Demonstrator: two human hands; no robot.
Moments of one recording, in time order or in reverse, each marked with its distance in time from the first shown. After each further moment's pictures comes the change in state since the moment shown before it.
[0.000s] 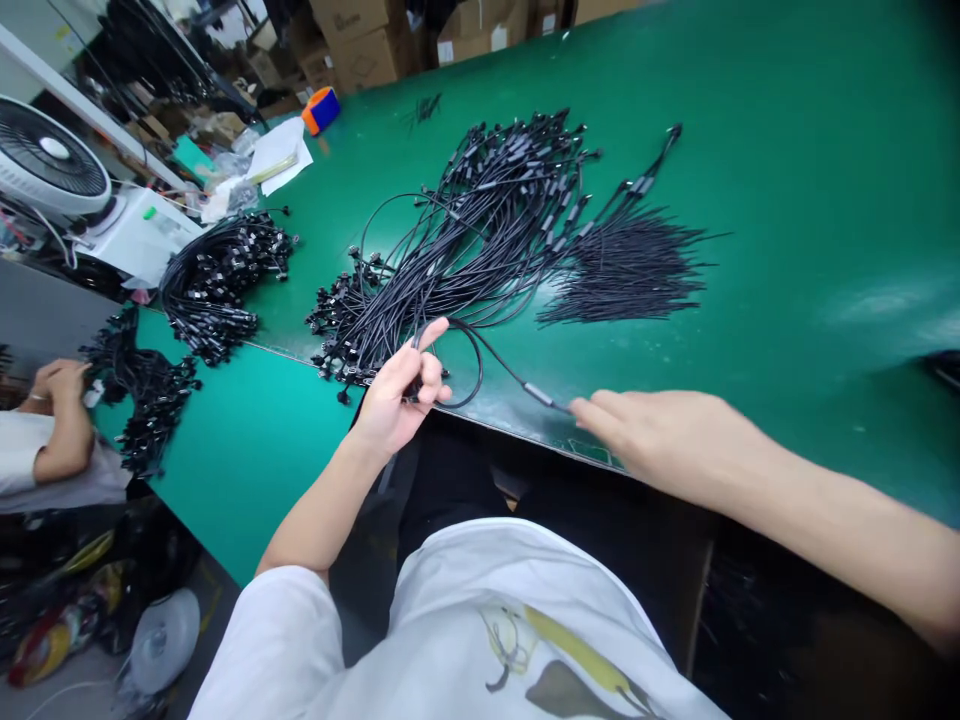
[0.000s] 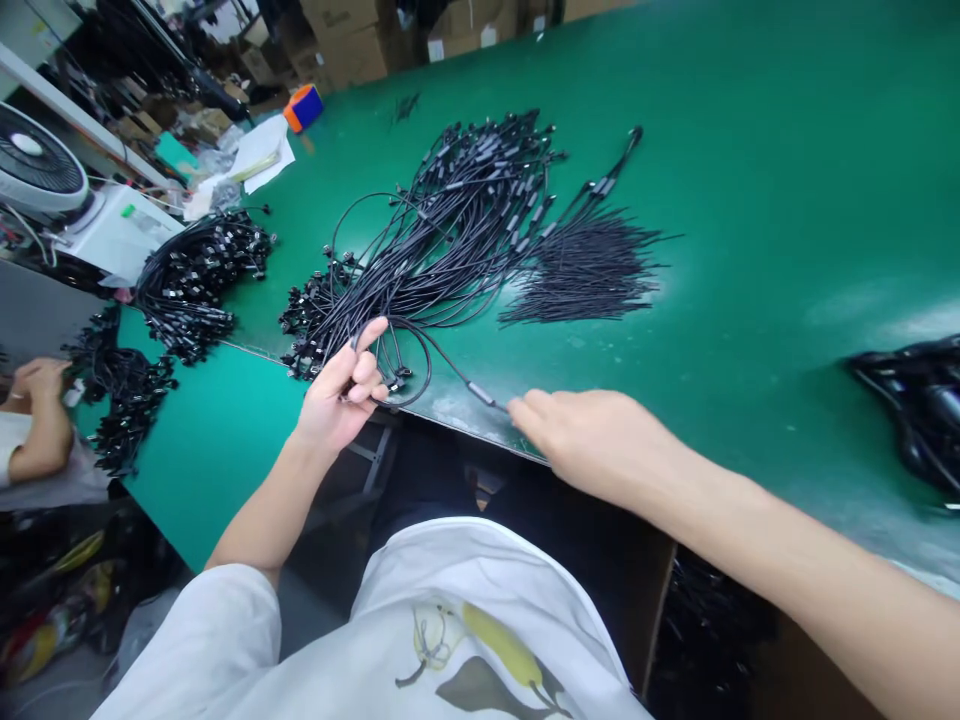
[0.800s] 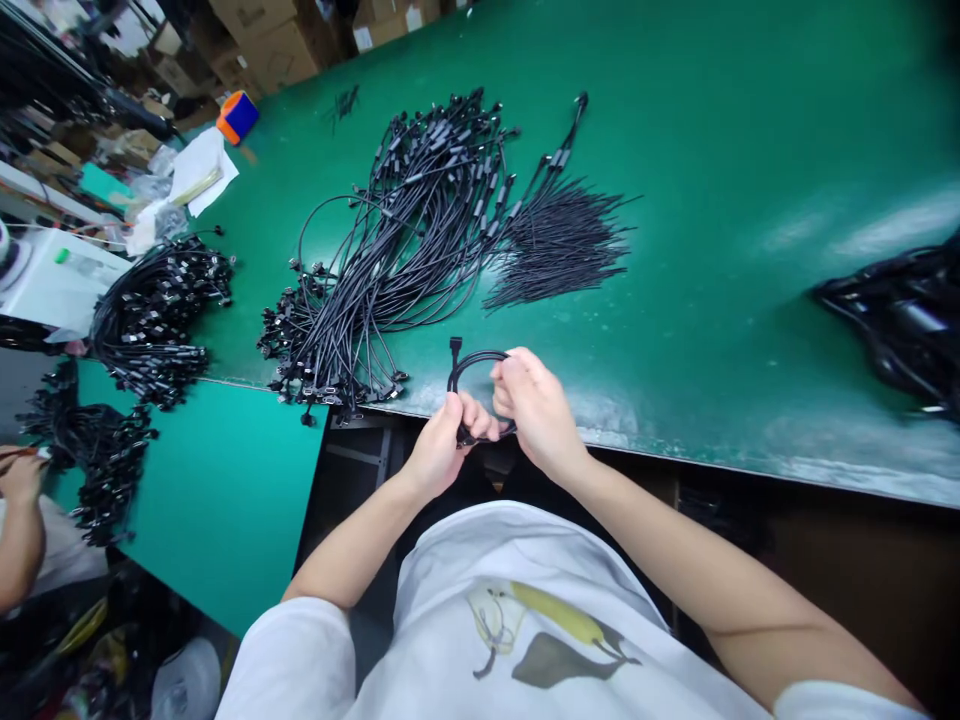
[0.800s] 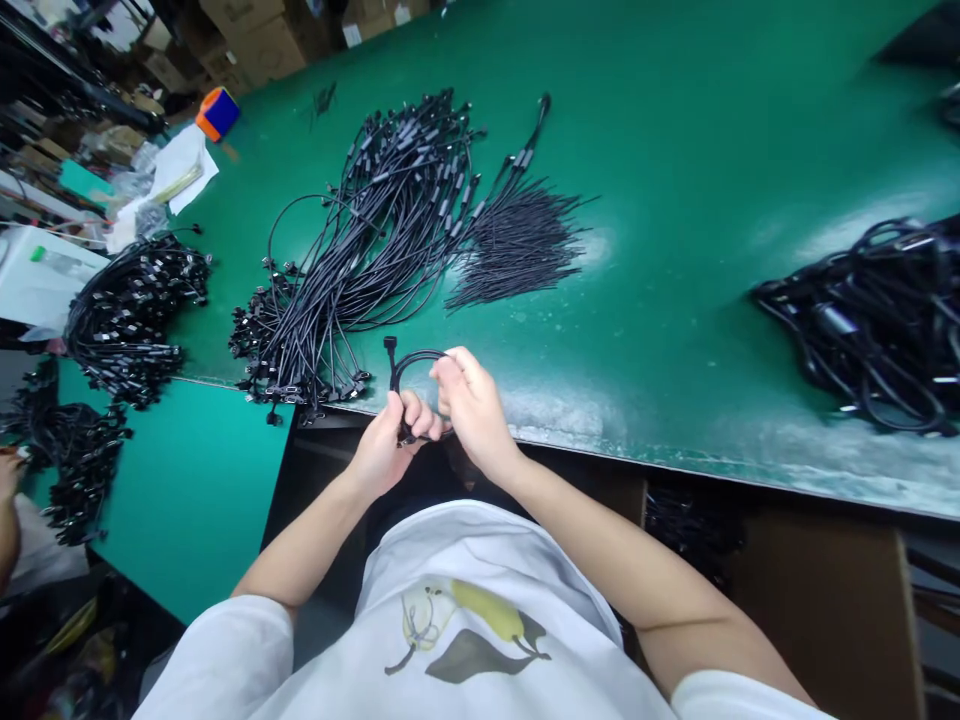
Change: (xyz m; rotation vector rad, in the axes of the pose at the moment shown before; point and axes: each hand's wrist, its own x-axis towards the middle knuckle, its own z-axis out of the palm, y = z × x) left_hand -0.002 -0.088 0.041 0.023 -0.104 -0.235; right_hand 0.058 -0.055 0.048 1.878 0.690 0.938
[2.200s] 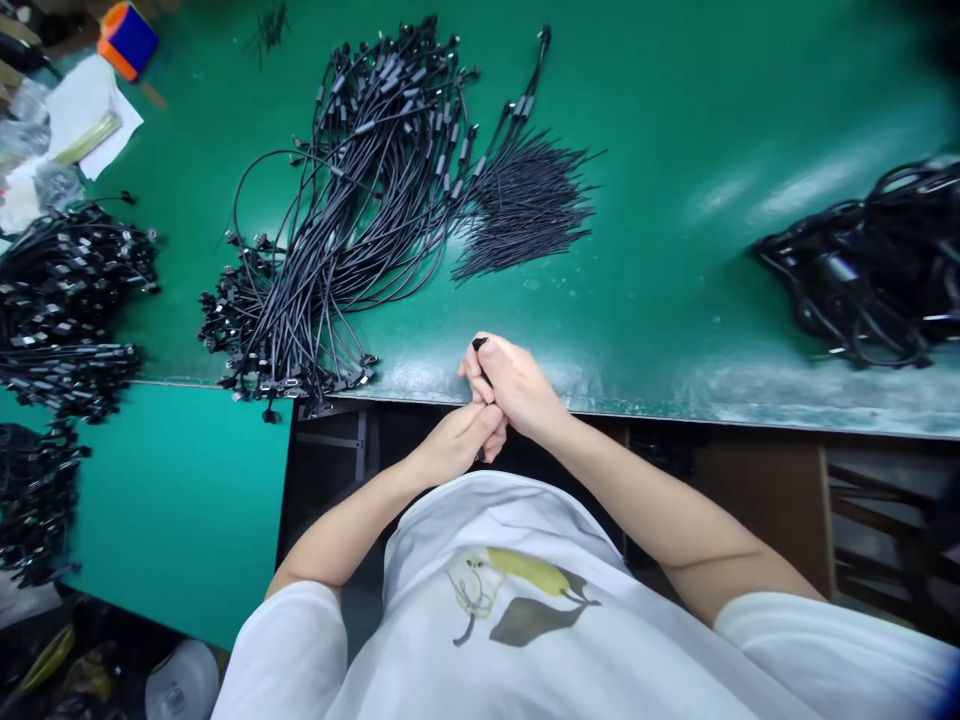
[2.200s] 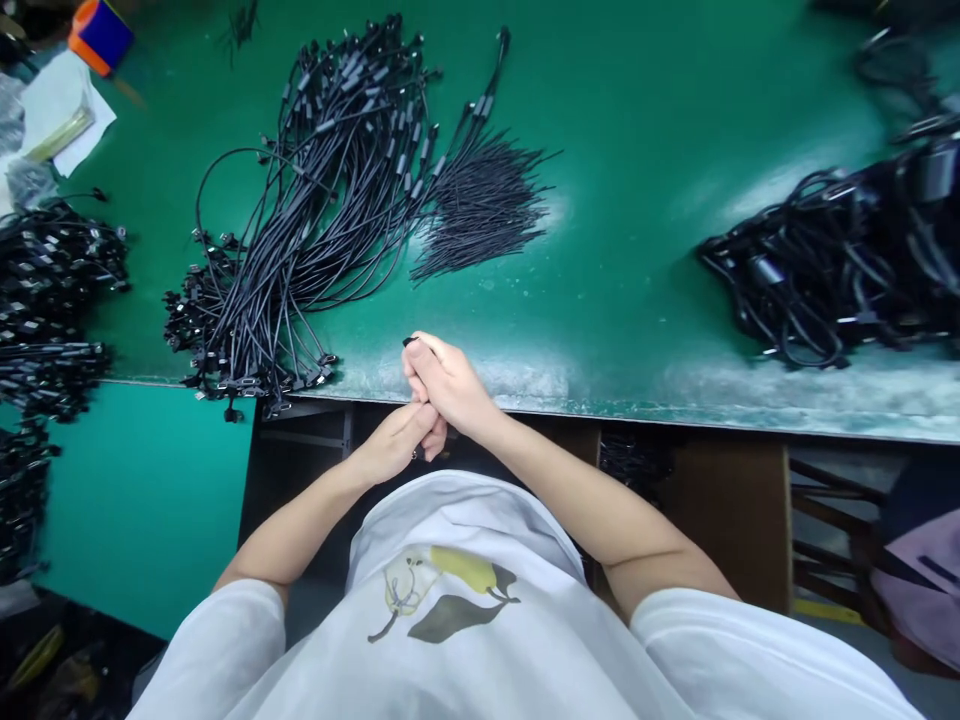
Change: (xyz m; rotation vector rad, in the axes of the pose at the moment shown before) left_hand 0.005 -0.025 0.000 0.331 -0.320 -0.163; right_hand 0.003 -0.006 -0.012 -0.216 -0.159 -0.068
